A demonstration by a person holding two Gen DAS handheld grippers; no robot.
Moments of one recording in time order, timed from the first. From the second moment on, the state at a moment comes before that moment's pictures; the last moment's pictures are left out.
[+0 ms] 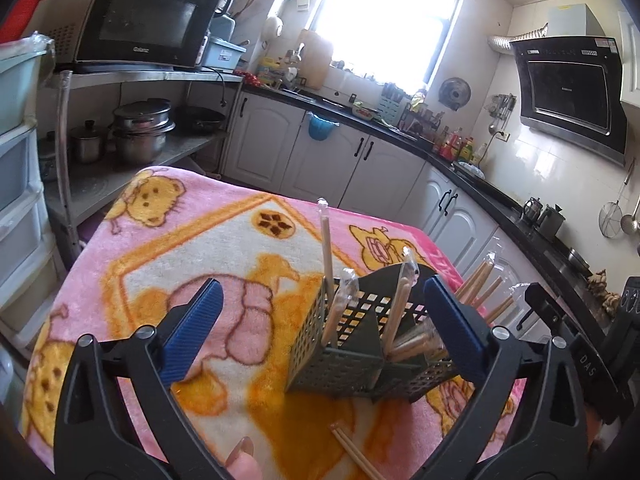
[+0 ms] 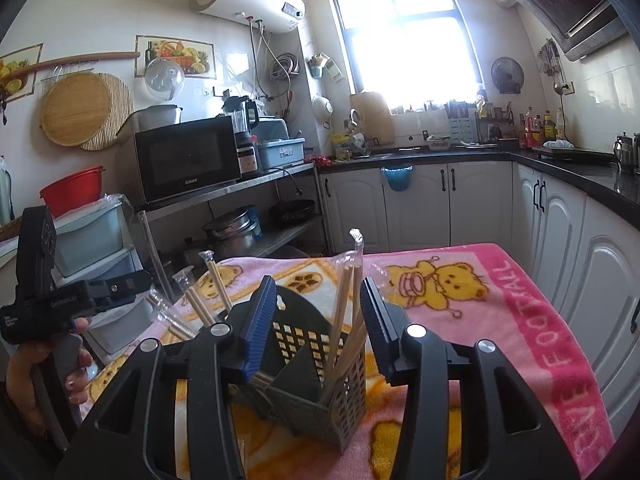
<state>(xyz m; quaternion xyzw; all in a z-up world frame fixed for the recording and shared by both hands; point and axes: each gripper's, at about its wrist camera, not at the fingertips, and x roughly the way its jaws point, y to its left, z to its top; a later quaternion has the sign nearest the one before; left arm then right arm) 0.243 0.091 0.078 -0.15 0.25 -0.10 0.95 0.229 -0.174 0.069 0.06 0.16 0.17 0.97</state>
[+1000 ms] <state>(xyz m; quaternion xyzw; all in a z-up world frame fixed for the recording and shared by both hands) 0.164 0.106 0.031 -0.15 0.29 -0.08 0.94 0.174 -0.134 0.033 0.00 0.23 0.25 0.94</state>
